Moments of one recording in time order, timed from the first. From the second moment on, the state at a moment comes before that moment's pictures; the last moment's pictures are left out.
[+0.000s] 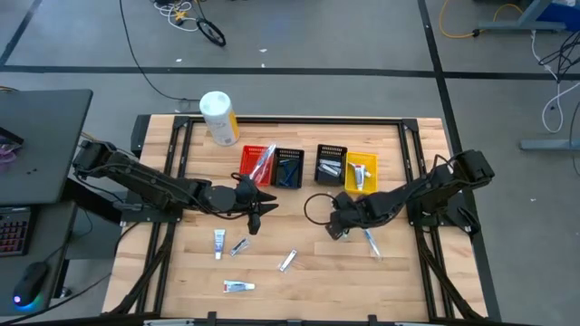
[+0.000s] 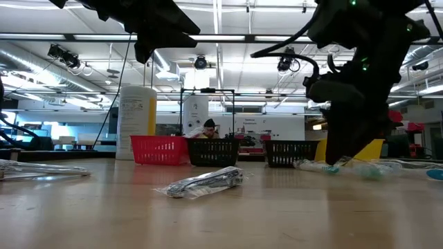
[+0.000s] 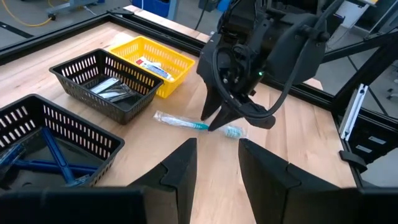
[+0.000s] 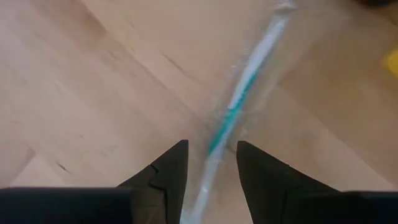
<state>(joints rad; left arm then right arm) -0.27 1.26 0.72 0.19 -0.43 -0.48 0.28 1.60 0.79 -0.48 0.28 1.08</state>
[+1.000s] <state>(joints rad) -0.28 1.26 0.72 0.19 -0.34 -0.41 0.34 1.61 0.87 -0.22 0.27 0.69</state>
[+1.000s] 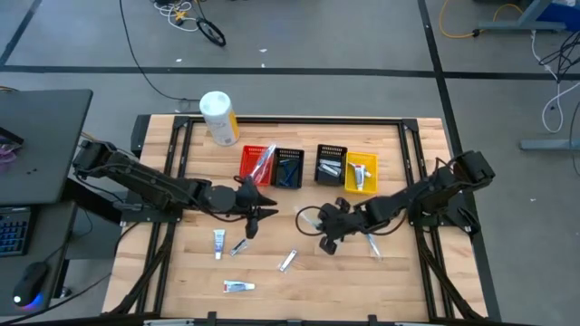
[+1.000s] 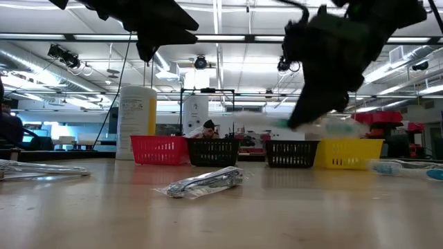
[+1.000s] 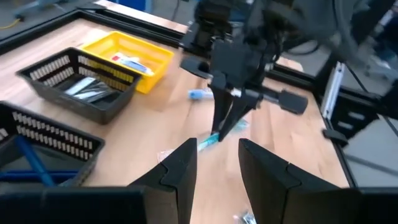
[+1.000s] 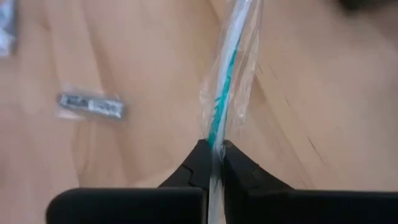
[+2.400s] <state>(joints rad) -0.33 1.85 1.26 -0.23 -0.42 0.23 0.31 1.60 0.88 -0.06 0.08 0.67</state>
